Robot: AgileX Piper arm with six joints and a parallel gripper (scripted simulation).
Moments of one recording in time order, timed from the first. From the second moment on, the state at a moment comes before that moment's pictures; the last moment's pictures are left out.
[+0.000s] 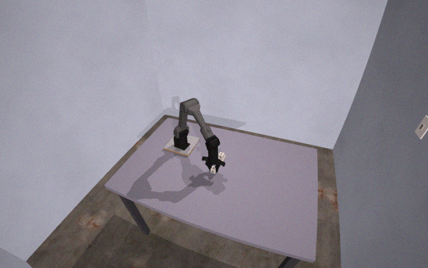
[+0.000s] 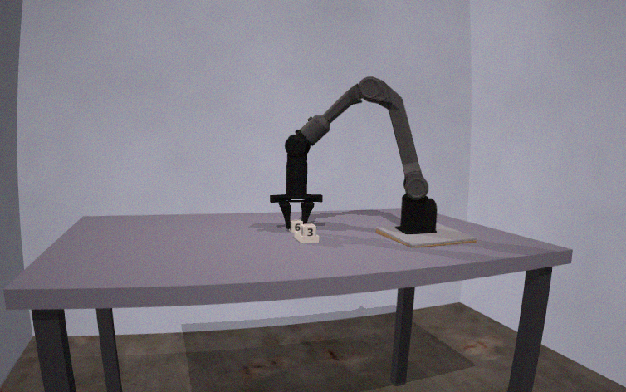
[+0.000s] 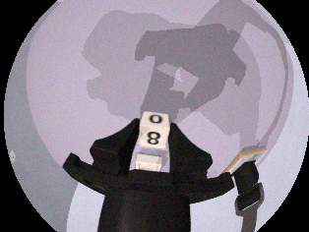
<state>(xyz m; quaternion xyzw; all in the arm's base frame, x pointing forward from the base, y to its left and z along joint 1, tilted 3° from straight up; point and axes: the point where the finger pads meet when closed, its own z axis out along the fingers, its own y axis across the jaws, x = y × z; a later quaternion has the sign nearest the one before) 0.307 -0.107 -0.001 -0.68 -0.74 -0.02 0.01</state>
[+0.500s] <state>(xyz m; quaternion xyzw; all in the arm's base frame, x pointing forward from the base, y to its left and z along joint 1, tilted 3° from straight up) 0.307 -0.107 -0.001 -0.68 -0.74 -0.02 0.01</state>
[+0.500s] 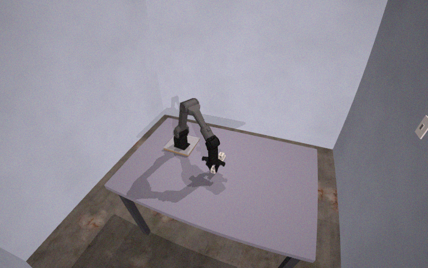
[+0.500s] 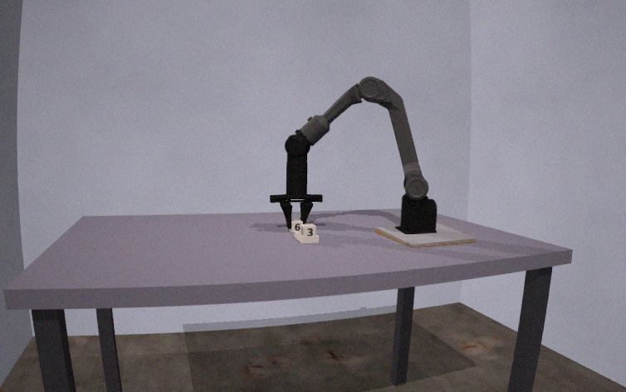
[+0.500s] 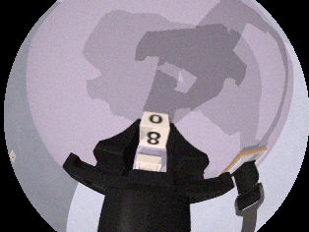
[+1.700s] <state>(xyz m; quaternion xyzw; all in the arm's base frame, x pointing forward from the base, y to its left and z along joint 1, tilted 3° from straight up) 0.305 -0.109 0.085 -0.68 -0.74 -0.02 0.01</state>
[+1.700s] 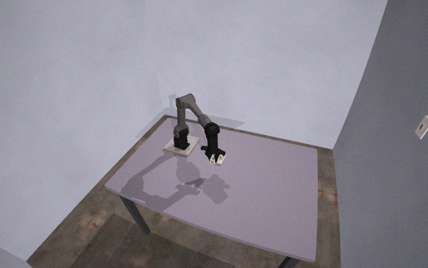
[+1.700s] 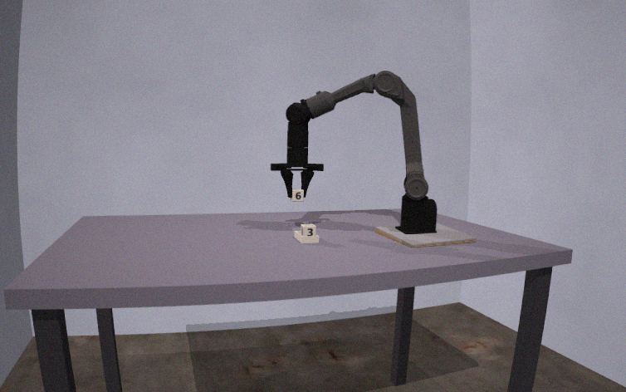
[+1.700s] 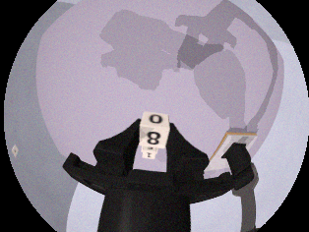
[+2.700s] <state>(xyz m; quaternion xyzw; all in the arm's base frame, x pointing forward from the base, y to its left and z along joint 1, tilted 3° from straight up) 0.297 -0.018 0.113 -0.68 -0.73 -0.02 0.01</state>
